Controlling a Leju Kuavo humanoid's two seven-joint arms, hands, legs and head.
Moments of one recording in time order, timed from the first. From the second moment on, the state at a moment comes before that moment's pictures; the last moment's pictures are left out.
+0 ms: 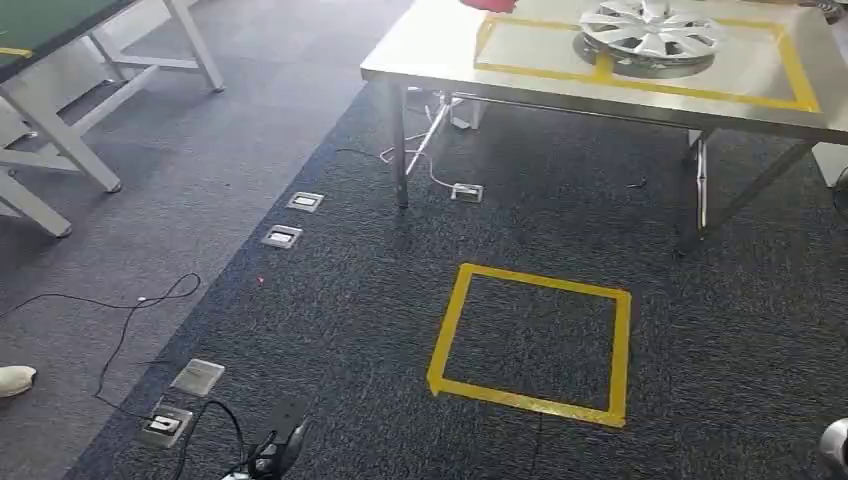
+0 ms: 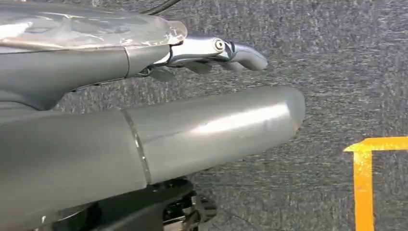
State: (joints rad) left arm -0.17 0.02 -0.94 -0.23 0.84 0.21 -0.33; right arm -0.17 -0.38 0.23 -1.92 -0.30 -0.22 -0.20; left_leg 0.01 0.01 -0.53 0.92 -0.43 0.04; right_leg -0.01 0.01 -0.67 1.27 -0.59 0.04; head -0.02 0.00
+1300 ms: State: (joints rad) left arm -0.17 0.02 -0.94 -0.23 0.84 0.23 -0.32; right arm -0.16 -0.36 0.22 -1.91 -0.26 -0.24 -0.22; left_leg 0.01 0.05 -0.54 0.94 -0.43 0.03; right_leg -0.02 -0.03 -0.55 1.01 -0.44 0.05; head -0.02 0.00
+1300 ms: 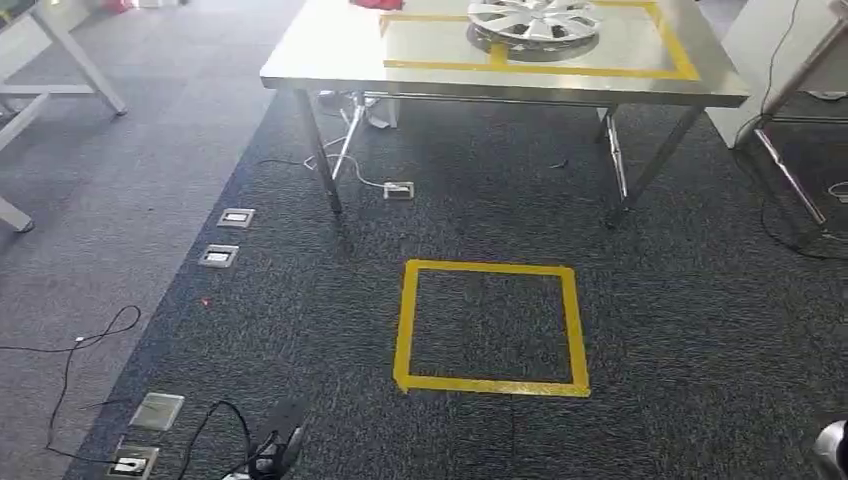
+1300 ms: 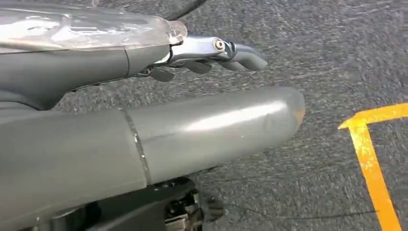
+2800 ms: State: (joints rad) left arm -0.16 0.02 -0.94 -0.23 0.82 0.22 -0.31; right arm -0.10 -0.31 0.20 -1.94 -0.20 -0.26 -0.23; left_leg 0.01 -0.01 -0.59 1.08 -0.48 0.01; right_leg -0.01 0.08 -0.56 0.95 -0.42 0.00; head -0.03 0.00
